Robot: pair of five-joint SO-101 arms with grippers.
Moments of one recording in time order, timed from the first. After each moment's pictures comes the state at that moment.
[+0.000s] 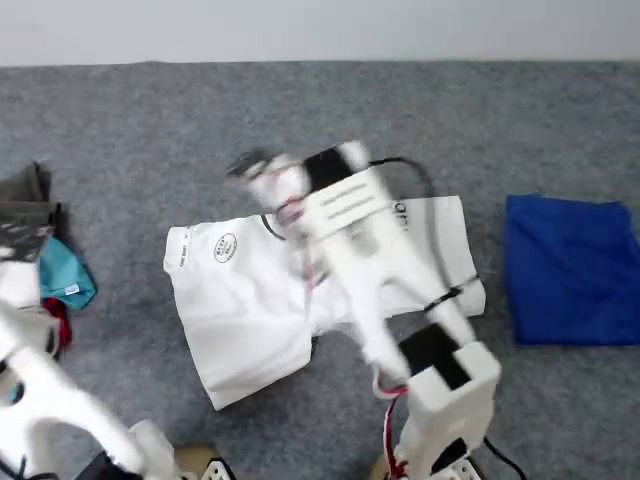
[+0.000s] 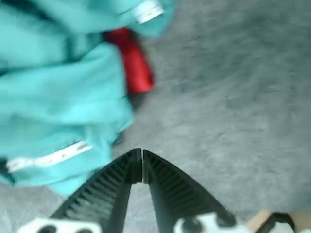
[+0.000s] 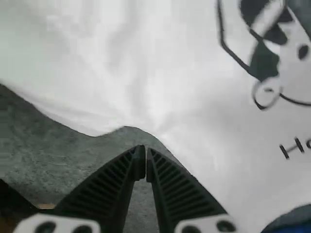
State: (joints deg) left arm -55.3 -27.4 39.0 80.0 -41.8; right arm -38.7 16.4 -18.8 100.6 24.7
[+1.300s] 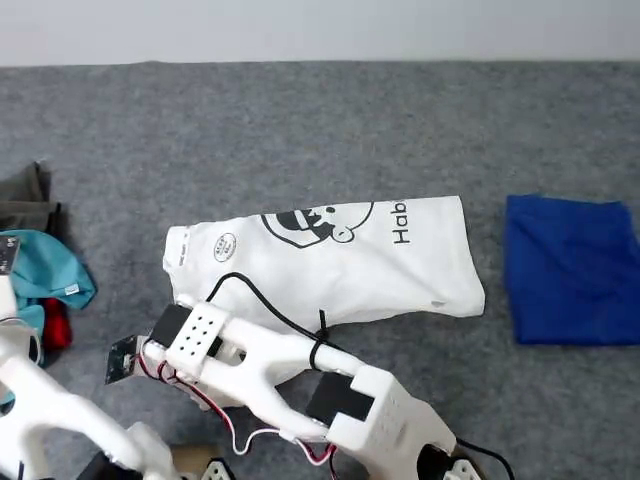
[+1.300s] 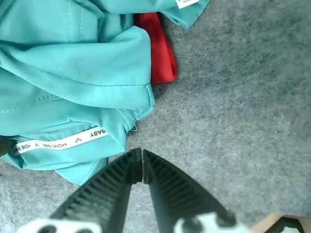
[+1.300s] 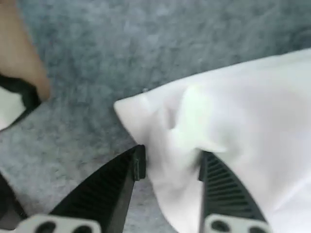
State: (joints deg) left arm -59.0 -27.4 39.0 78.6 -41.8; right arm -67.6 32.2 -8.0 84.9 29.1
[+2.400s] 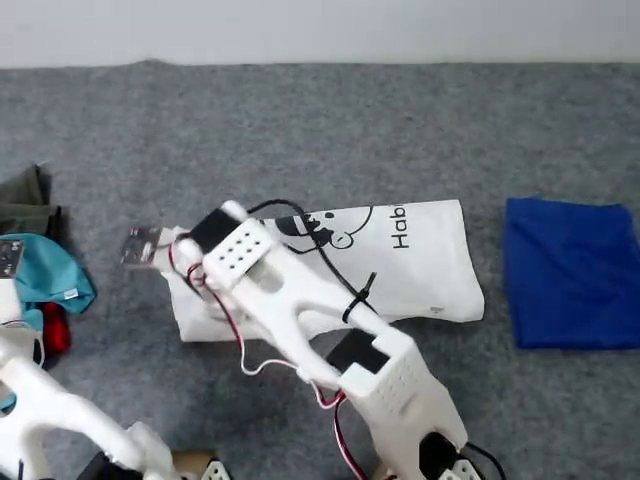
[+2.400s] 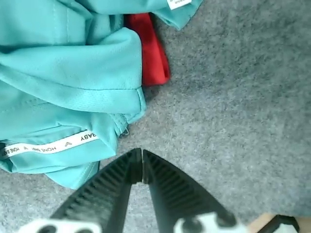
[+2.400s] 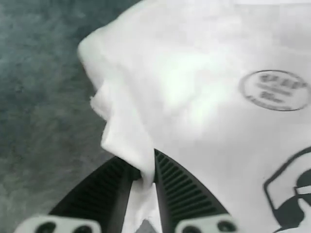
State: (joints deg) left arm -59.0 -27.4 40.6 78.5 -41.8; right arm -51.0 34.1 -27.8 87.6 31.3
